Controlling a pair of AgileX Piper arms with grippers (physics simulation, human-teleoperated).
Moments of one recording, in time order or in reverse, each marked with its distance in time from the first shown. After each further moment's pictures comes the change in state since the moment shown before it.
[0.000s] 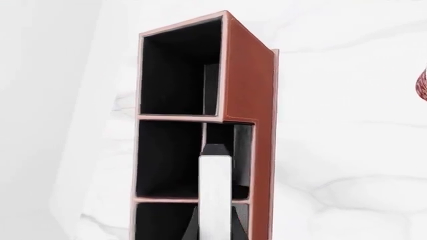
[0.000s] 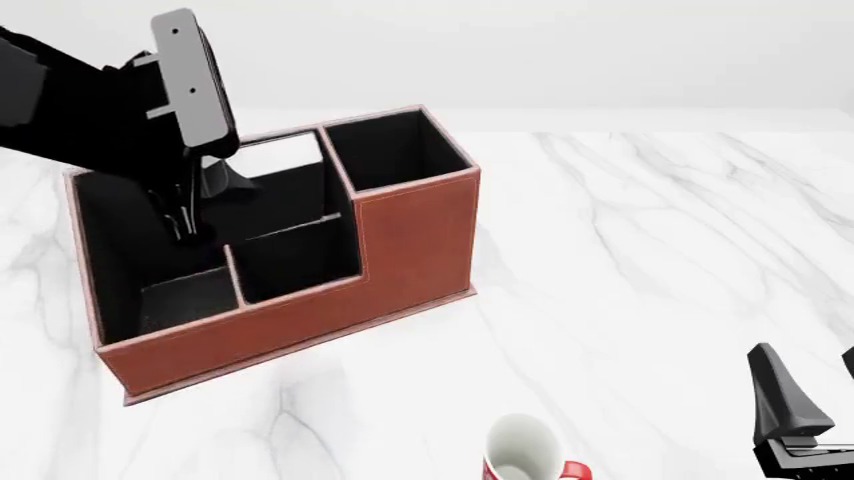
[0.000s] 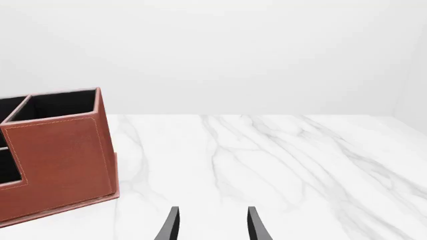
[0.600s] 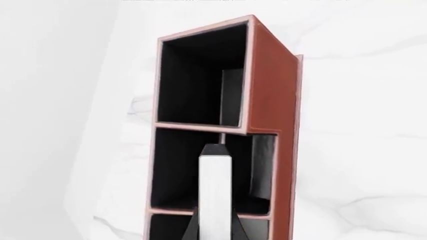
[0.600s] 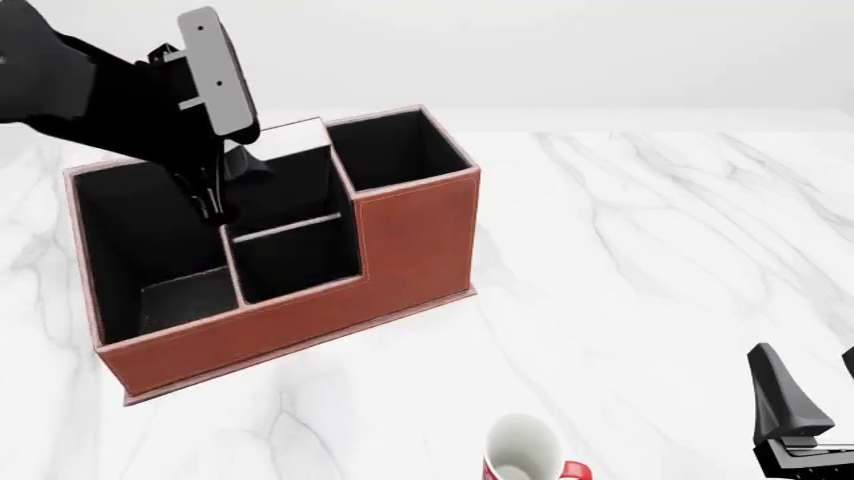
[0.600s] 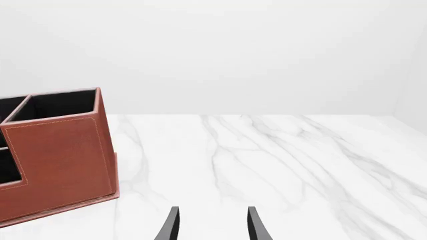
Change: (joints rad) left arm 0.039 0.078 -0.014 -0.110 0.032; right arm 0.000 0.000 0.000 0.000 0.000
